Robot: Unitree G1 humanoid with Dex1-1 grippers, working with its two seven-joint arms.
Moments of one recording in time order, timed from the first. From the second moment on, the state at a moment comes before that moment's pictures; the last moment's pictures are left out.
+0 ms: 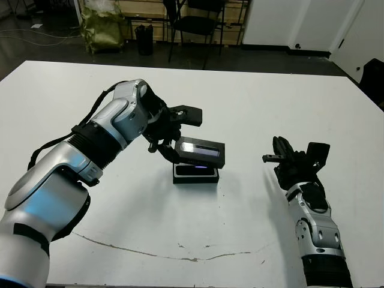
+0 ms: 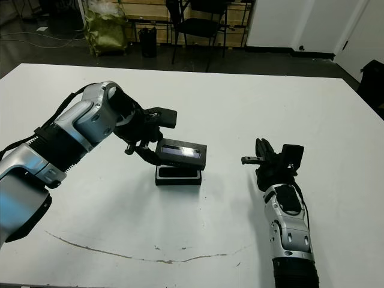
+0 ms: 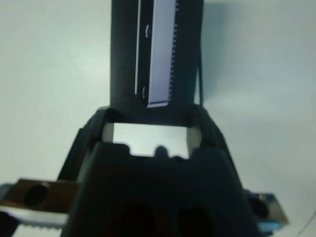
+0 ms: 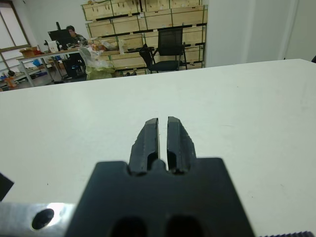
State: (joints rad) left arm -1.06 0.43 -0.70 0.49 0.28 0.43 -1.42; right arm -0.17 -0.16 -0.15 0.18 0.21 0.07 0.14
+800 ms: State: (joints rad) left arm -1.02 0.40 -0.71 0.44 0.31 0.59 -1.41; right arm -0.17 -0.16 -0.15 0.21 0.22 0.04 0.15
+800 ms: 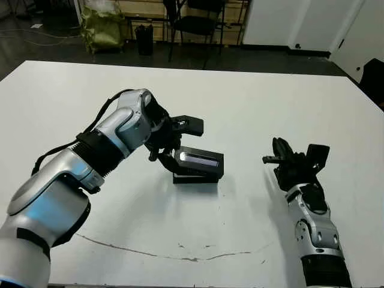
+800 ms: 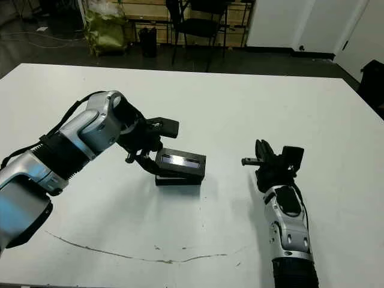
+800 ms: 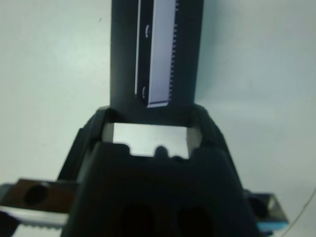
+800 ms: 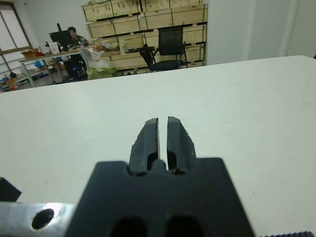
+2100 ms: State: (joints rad) left arm -1.02 0.40 -0.73 0.40 0.30 0.66 -1.39; right arm -0.17 -0.16 -0.14 0.16 0.21 0.08 0.12
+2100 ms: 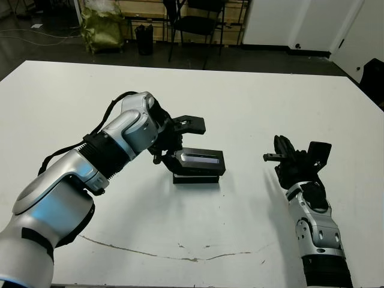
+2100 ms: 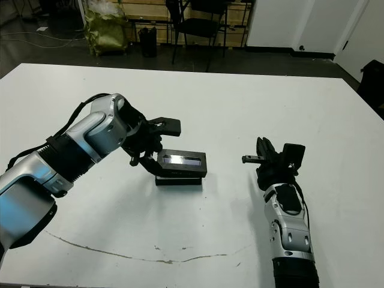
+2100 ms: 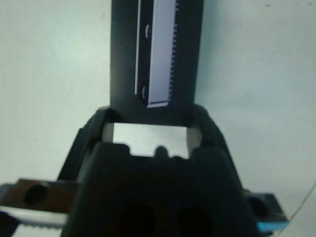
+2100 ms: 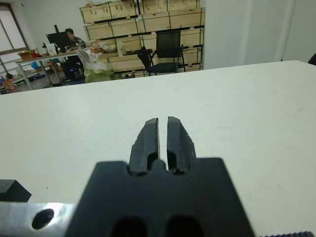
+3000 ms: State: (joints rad) left arm -0.99 0.41 -0.76 0.41 0.31 0.59 -1.38; right arm -0.16 -0.14 -0.15 0.16 0.22 0.08 0.12
